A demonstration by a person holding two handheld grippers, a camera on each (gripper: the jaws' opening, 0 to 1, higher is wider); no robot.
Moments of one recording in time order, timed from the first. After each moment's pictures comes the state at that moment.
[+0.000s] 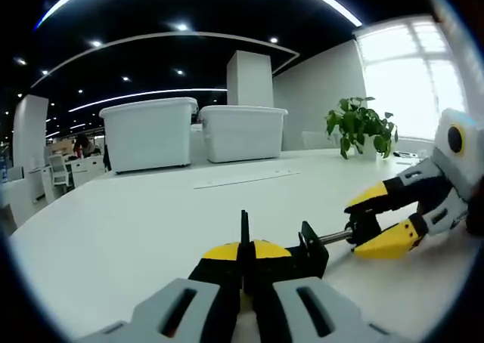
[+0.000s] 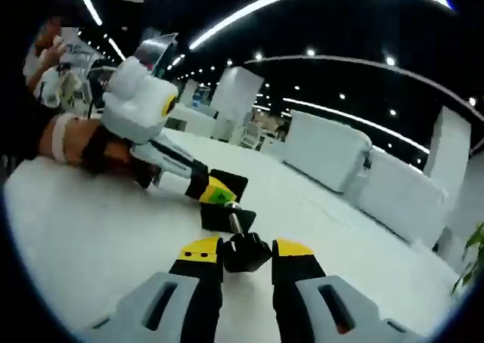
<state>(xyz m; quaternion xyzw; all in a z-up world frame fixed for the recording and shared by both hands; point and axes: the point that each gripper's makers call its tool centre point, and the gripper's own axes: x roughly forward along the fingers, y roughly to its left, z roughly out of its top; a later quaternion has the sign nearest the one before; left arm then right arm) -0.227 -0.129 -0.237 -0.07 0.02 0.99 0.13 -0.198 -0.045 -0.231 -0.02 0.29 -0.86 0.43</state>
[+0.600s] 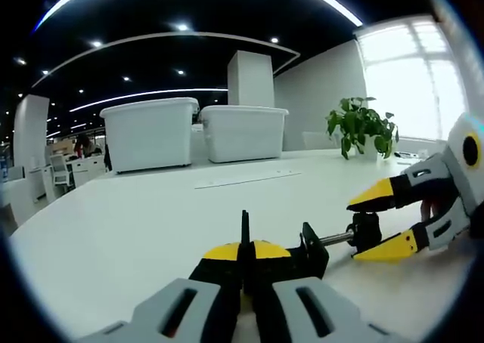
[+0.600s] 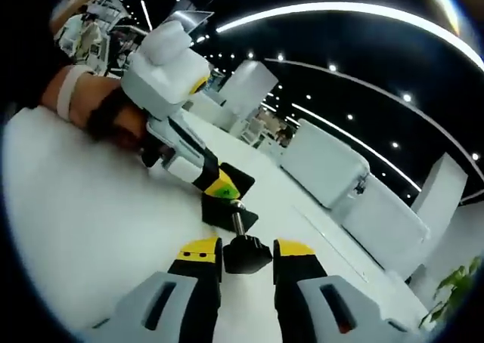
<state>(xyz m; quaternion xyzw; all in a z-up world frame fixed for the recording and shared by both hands) -0.226 -0.129 -0.237 -0.07 0.02 0.99 0.12 -0.193 -0.049 -0.223 -0.05 0.32 -0.85 0.42</state>
